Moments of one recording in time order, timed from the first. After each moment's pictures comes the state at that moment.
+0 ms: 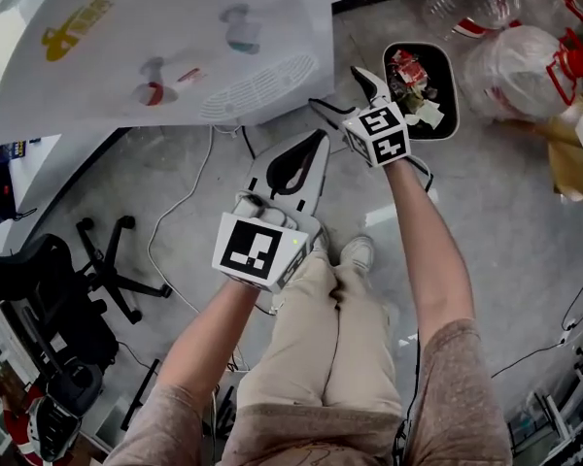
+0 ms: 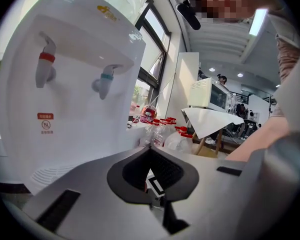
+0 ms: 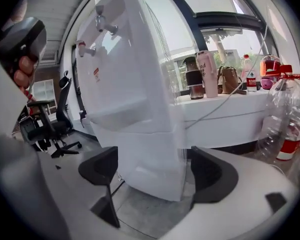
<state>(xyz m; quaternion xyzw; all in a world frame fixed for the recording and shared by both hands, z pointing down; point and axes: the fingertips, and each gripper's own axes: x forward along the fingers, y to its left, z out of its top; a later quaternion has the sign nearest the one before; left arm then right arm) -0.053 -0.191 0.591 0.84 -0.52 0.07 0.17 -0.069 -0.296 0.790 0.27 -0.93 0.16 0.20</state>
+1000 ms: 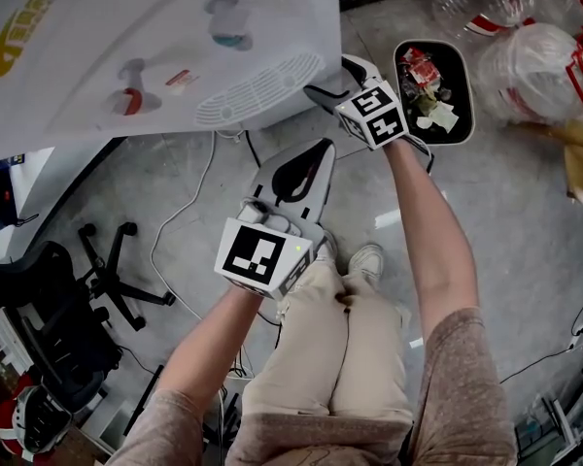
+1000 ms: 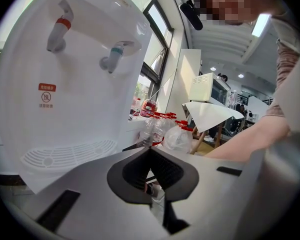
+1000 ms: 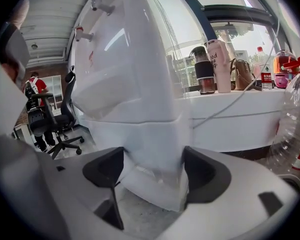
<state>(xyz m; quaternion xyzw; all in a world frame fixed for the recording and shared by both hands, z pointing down) -0.056 -0.191 0.639 0.83 -0.50 0.08 0.21 -0.106 -0.326 0.827 0.23 -0.94 0.14 0.20</state>
